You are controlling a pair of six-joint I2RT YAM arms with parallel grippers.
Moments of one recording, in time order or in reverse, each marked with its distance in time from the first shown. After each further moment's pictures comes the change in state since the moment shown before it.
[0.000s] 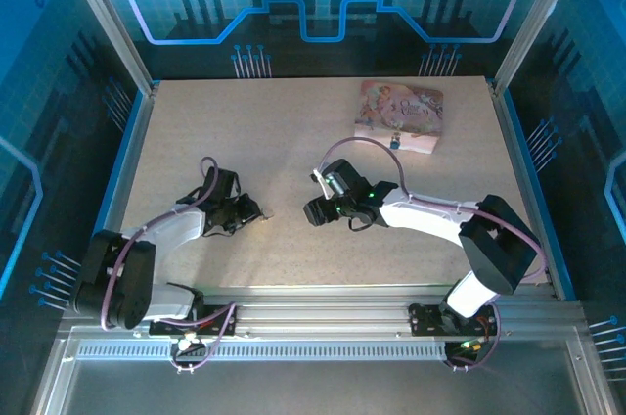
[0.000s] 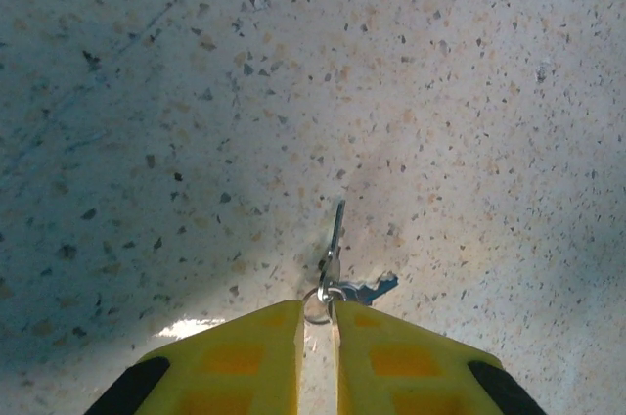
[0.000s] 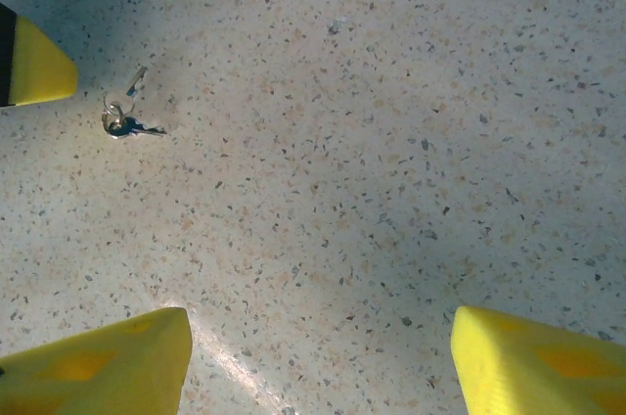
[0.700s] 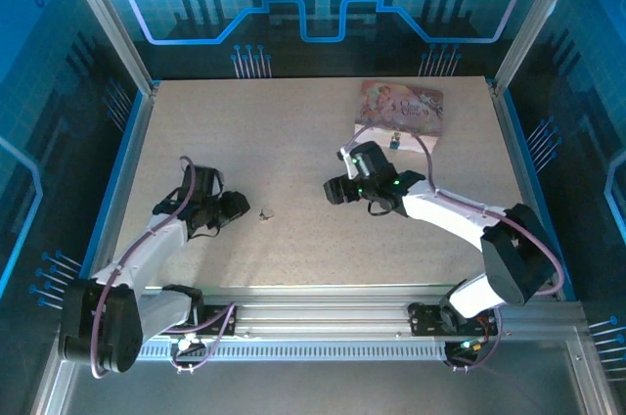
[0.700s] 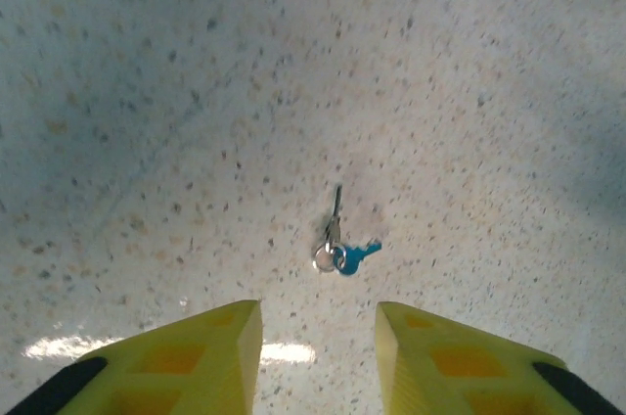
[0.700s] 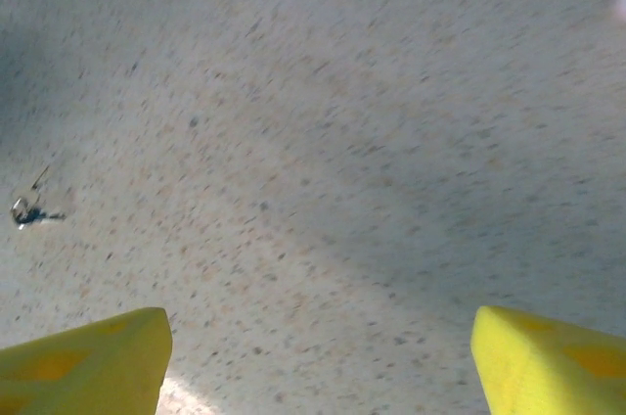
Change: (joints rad) left arm 0.082 -0.239 0.031 -0.226 -0.007 0.085; right arm -0.155 -0.098 -0.023 -0.003 0.020 -0.043
